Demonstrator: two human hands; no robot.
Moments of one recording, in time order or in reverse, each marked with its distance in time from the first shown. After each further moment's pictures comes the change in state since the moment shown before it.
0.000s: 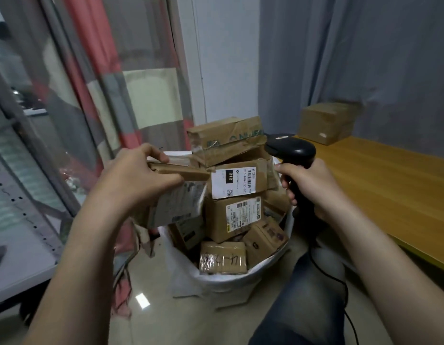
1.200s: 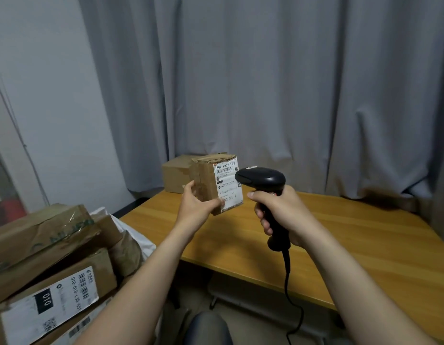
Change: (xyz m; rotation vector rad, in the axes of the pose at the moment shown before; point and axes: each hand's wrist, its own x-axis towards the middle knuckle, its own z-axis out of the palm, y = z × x) left_hand 0.072 0.295 0.308 -0.821 -0.515 0.275; right_hand -0.025 -0.029 -0.236 -0.035 0.435 -0.015
